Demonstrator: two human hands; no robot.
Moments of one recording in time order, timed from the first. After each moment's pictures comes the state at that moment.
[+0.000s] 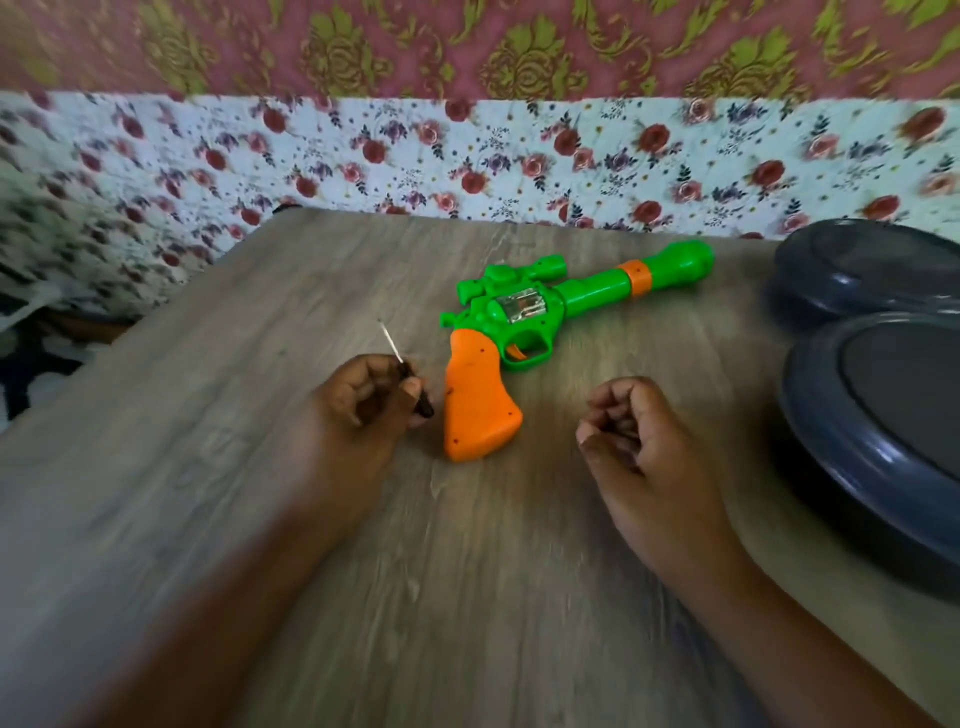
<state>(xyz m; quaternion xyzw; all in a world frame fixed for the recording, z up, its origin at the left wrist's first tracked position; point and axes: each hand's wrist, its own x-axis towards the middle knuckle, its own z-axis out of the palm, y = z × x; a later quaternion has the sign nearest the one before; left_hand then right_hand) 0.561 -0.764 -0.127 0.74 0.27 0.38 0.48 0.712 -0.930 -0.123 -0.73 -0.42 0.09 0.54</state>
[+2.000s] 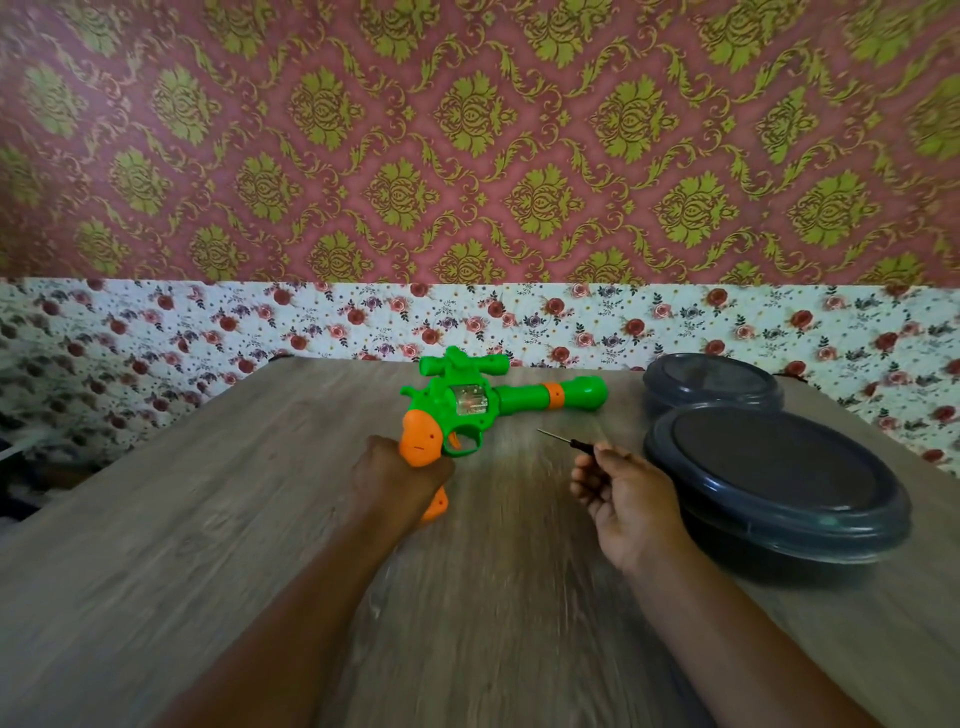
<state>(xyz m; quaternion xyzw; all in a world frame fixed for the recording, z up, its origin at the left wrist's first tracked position) 0.618 -0.799 -0.102 0.76 0.45 0.32 0.35 0.729 -0.957 -0.089 -0.48 -0.03 0.25 0.84</state>
